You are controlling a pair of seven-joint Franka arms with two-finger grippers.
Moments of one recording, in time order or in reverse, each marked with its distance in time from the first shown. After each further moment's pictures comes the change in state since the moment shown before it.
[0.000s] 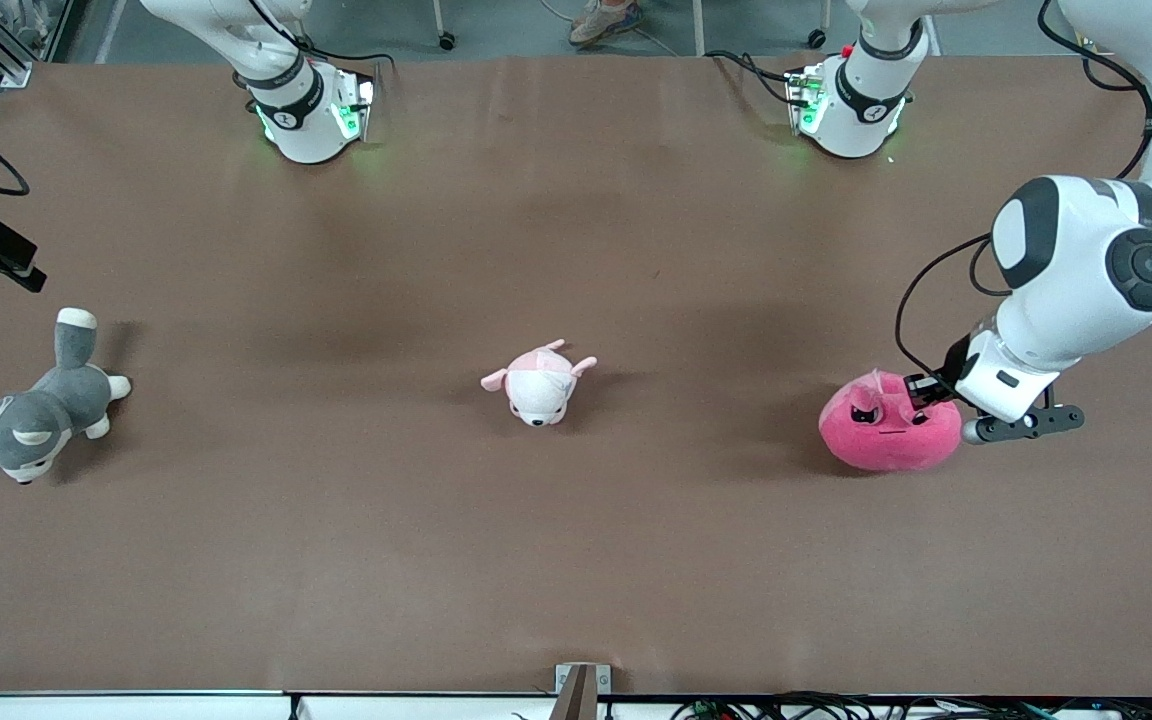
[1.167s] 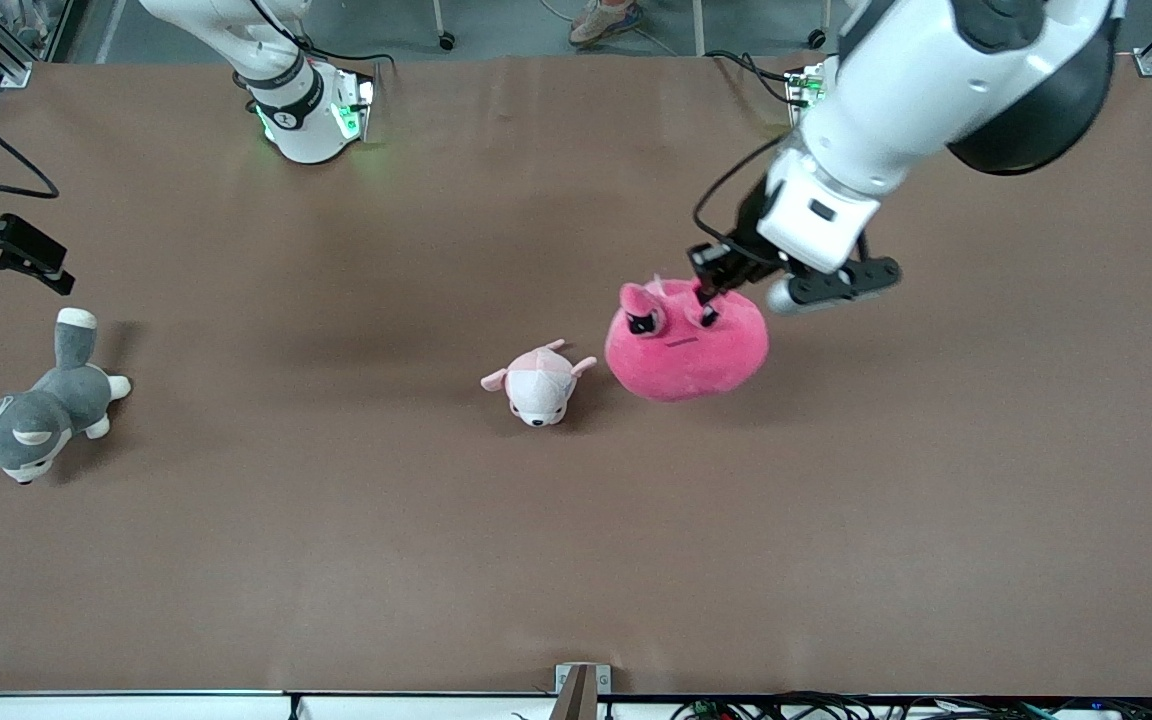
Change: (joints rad) left arm -0.084 -0.023 -0.418 0.351 -0.117 -0.221 -0.666; right arm 0.029 0.007 0.020 -0.008 0.025 0.000 0.001
